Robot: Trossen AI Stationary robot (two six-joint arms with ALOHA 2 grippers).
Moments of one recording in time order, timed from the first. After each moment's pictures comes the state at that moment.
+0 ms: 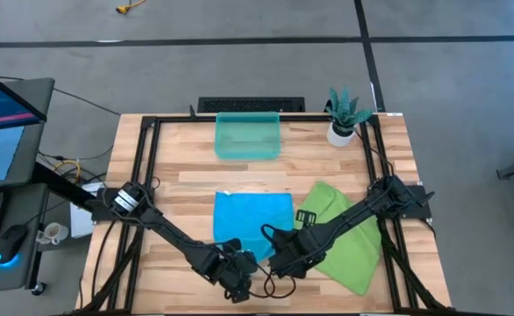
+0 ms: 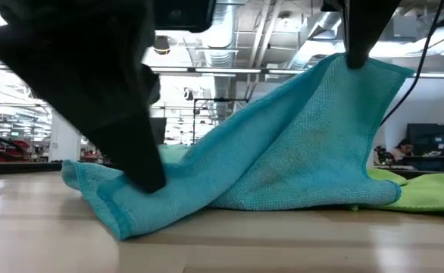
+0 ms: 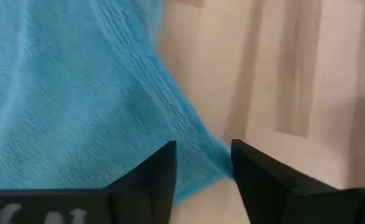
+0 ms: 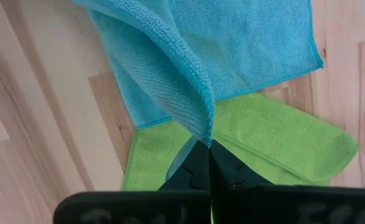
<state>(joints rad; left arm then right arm) -0.60 2.06 1.40 -0.45 -0.28 -0.78 0.54 2.06 1.88 -1.45 0.21 0.73</state>
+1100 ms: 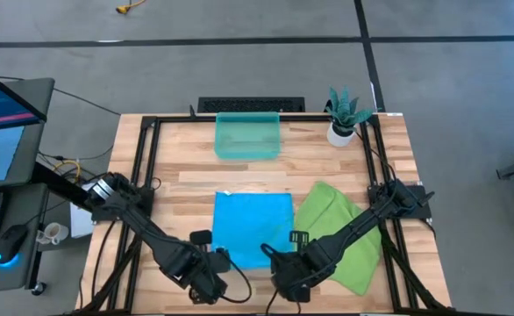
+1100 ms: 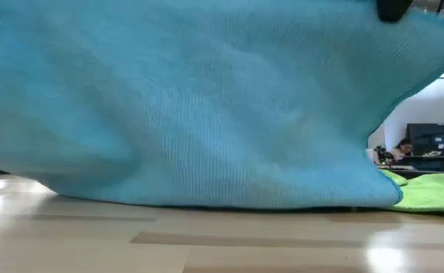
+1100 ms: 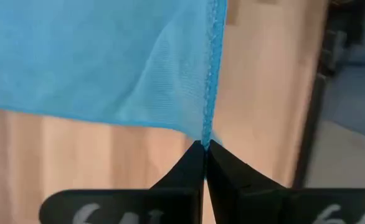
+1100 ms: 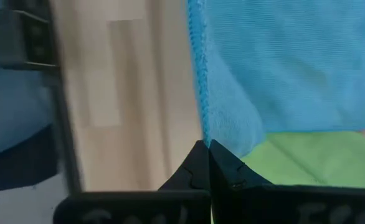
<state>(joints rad) -0.70 1.88 1.72 -1.27 -0.10 -0.81 0.63 2.06 1.88 -1.22 0.07 0.63</state>
